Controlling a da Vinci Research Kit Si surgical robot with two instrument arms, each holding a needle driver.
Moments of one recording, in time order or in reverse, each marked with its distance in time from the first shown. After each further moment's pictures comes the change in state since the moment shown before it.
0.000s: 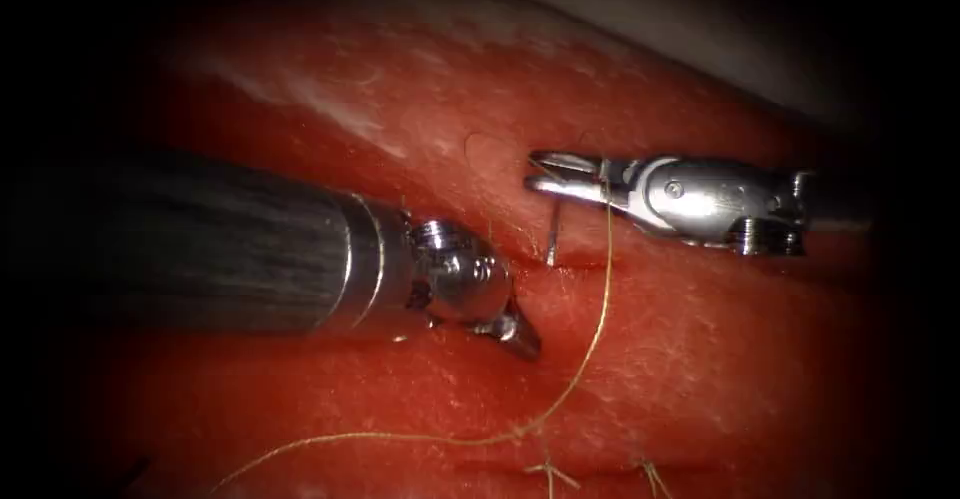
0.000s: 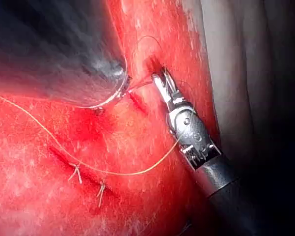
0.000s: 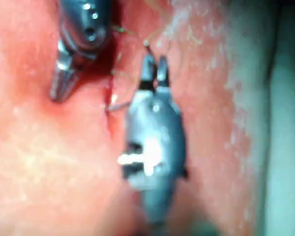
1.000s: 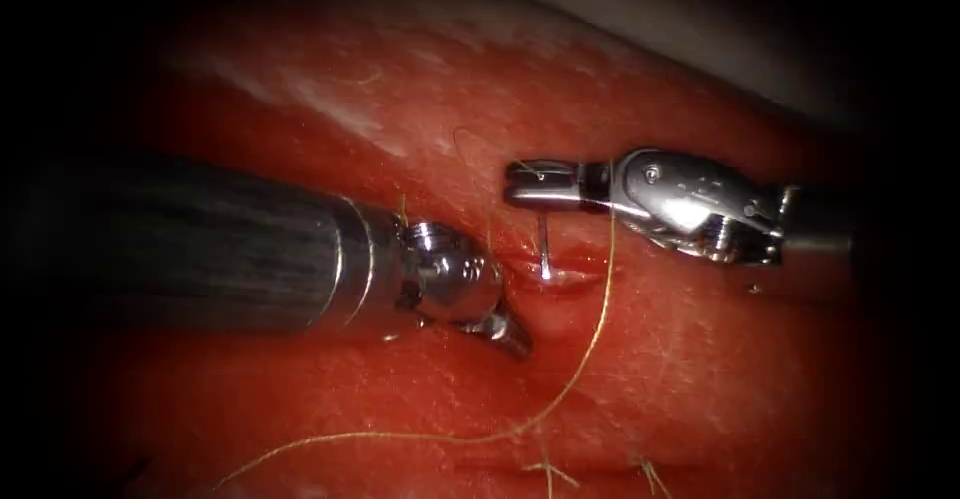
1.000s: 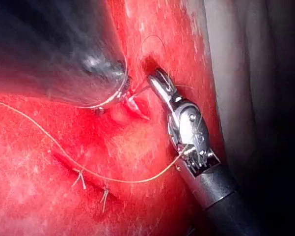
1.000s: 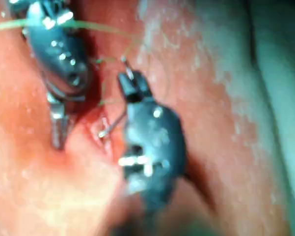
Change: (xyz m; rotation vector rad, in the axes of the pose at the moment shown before) right arm 0.000 -0.001 0.001 0.077 -0.061 0.342; left arm -0.001 -0.001 0.000 0.003 0.000 0.006
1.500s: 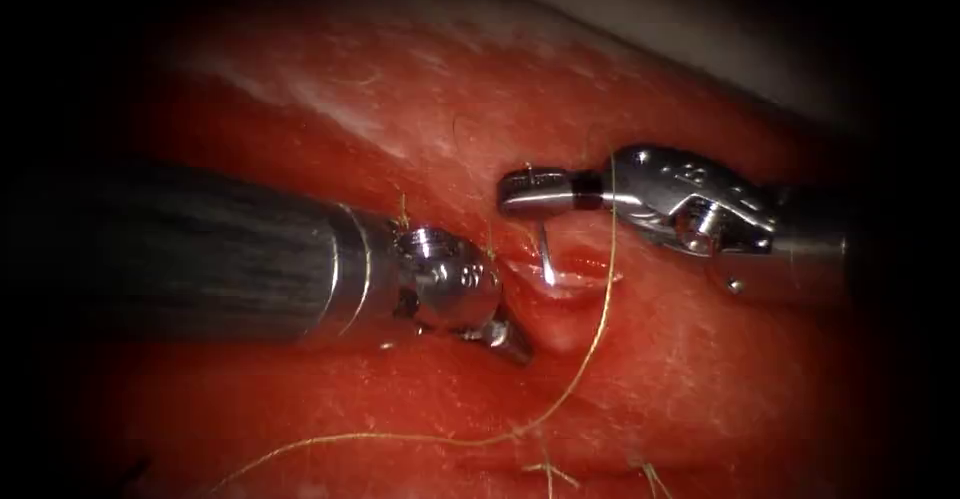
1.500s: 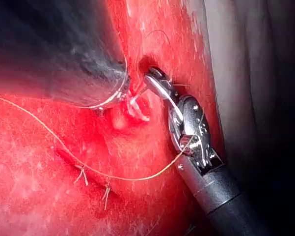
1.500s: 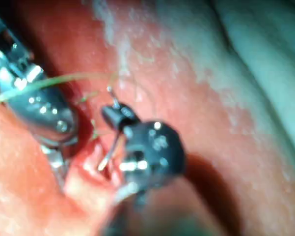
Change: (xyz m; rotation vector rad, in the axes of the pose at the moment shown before) right arm 0.000 -0.002 0.000 0.134 -0.073 0.357; left arm 0.000 0.000 0.000 0.001 0.004 -0.001
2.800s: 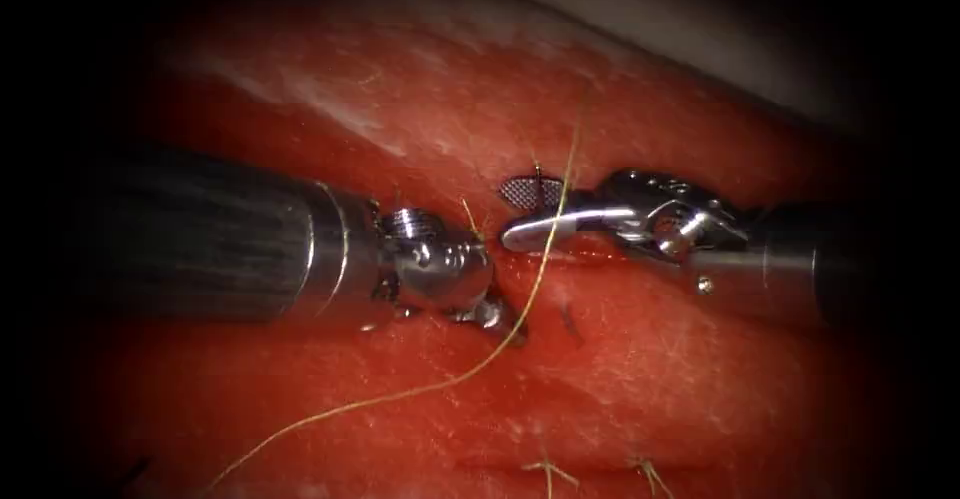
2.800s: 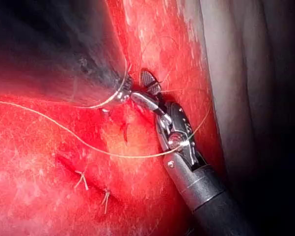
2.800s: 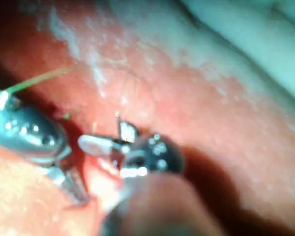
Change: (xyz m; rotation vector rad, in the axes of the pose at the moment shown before) right arm -0.001 0.003 0.000 -0.248 0.148 0.155; left arm 0.001 0.000 -0.001 0.035 0.072 0.052
